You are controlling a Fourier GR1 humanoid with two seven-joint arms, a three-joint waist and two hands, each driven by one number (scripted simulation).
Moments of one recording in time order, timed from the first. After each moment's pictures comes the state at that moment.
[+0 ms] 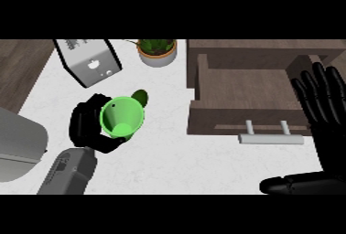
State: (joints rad) left arm -0.32 0.12 0.01 -1.04 0.33 -0.18 -0.73; right arm -0.08 -0.08 -0.05 -2.10 -0.14 0.12 0.20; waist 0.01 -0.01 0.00
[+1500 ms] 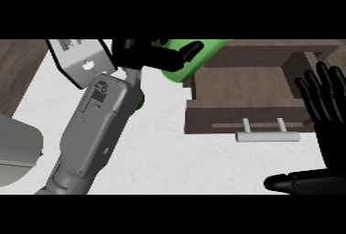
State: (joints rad) left arm -0.93 0.01 -0.05 -1.14 0.21 0.22 -0.15; right arm -0.08 -0.10 -0.08 -2.08 -0.16 0.14 0.18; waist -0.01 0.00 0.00
